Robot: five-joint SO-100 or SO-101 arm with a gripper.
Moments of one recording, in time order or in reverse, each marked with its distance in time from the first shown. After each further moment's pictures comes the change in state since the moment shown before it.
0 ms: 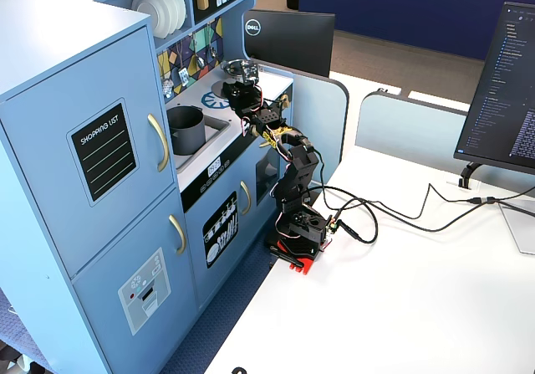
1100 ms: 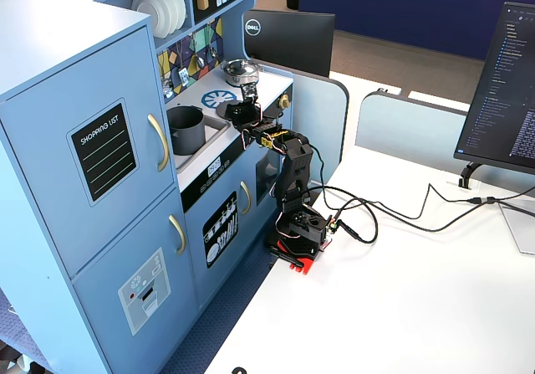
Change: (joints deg) arm 1.1 -9.1 10.2 -12.1 -1.1
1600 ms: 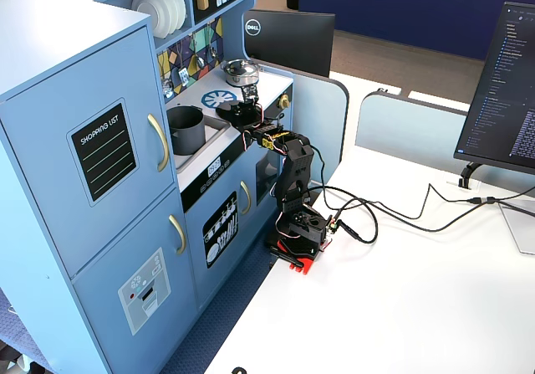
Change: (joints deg) arm 1.0 0.4 2.7 -2.5 -2.2
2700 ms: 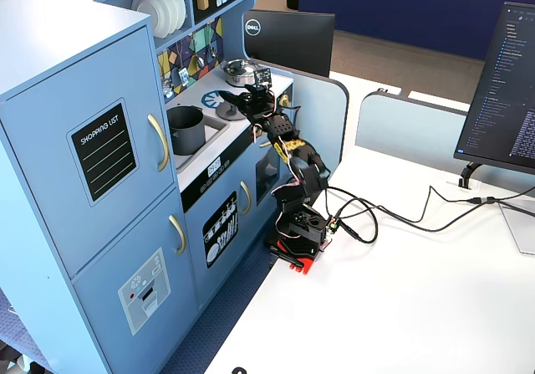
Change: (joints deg) arm -2.5 35.8 -3.2 33.3 3.7
